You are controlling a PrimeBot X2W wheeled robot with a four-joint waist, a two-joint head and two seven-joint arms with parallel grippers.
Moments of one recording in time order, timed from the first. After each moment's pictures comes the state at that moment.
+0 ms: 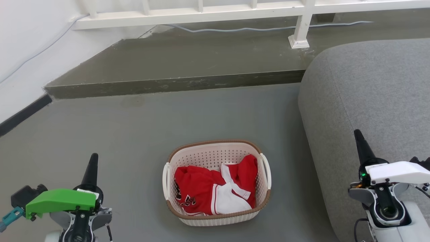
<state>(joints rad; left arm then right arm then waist) -0.12 0.04 0.00 0.31 -1.30 -0.12 0.01 -0.09 -0.06 -0.02 0.29 1.26 0.08 0.00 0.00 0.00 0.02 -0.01</state>
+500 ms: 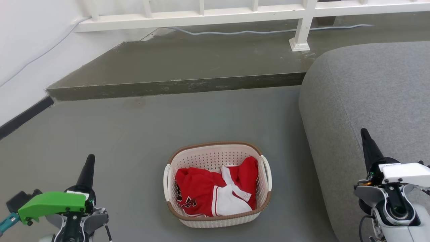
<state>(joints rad) -0.11 0.04 0.04 0.29 -1.44 -0.12 0.06 -0.09 -0.06 -0.06 0.29 1.43 0.10 0.04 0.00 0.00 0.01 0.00</state>
